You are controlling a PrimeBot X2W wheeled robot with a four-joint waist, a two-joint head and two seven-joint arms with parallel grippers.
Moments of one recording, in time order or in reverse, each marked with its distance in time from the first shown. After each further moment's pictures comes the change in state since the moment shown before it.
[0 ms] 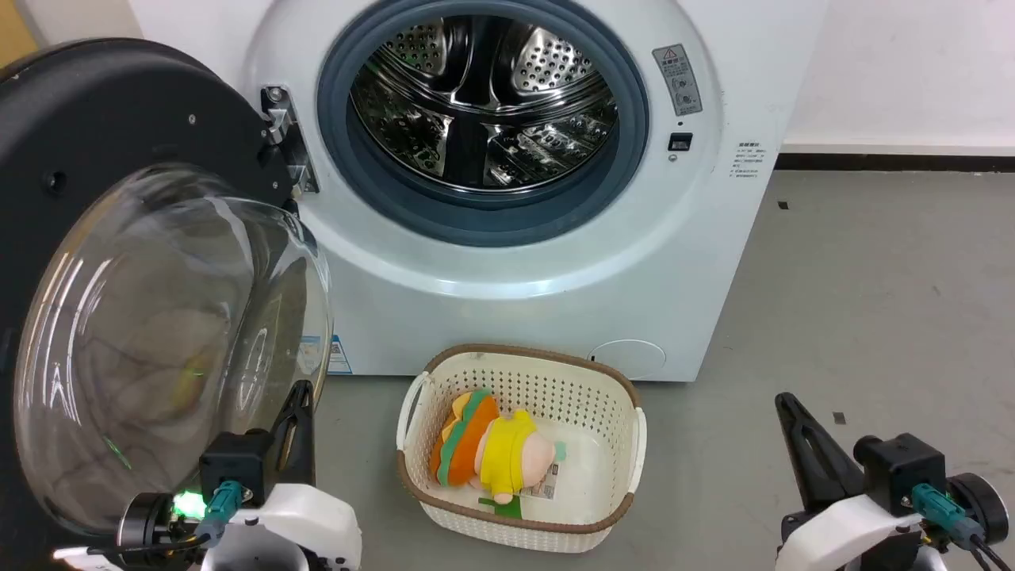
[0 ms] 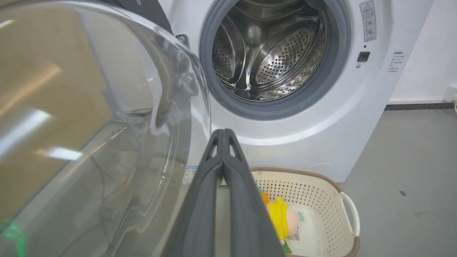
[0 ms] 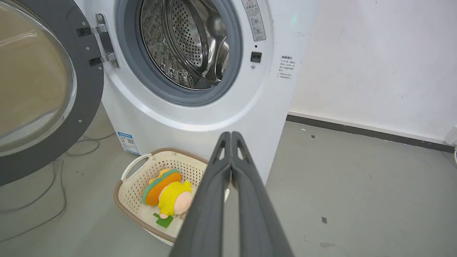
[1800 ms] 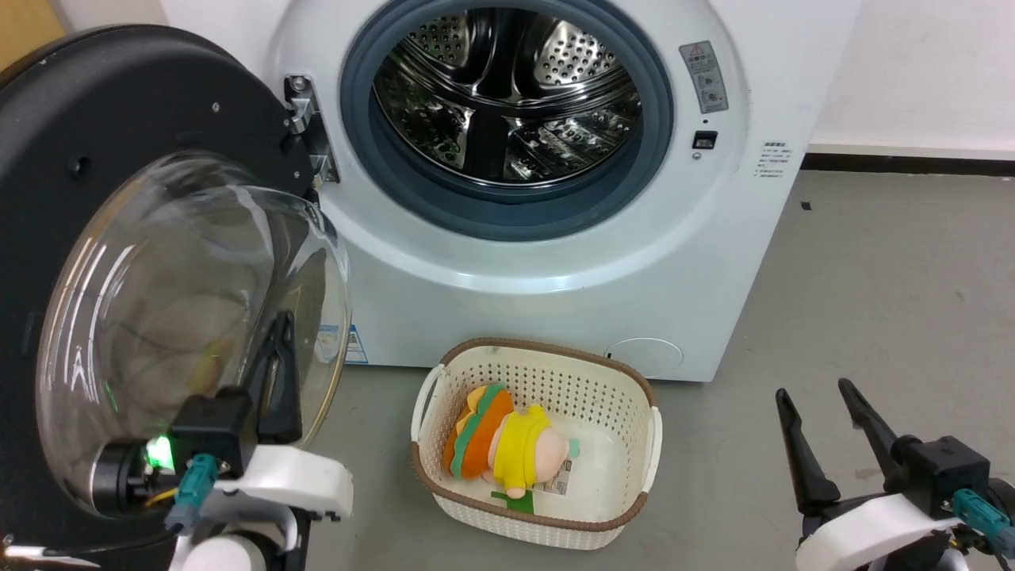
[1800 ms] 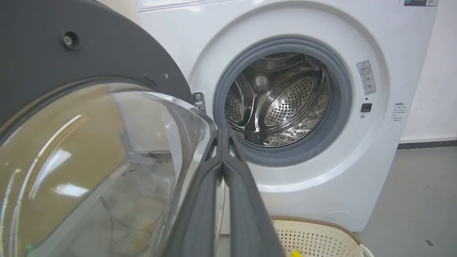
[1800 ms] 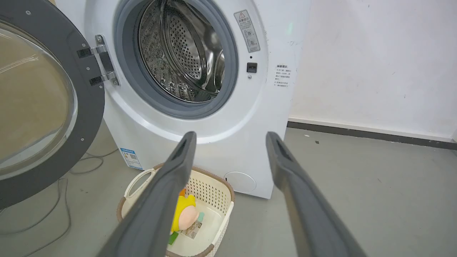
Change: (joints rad) left arm -0.063 0.029 -0.019 -0.094 -0.002 0.029 -0.053; right arm 0.000 0.000 -0.045 0.001 0.057 0.000 -0.050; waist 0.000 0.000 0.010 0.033
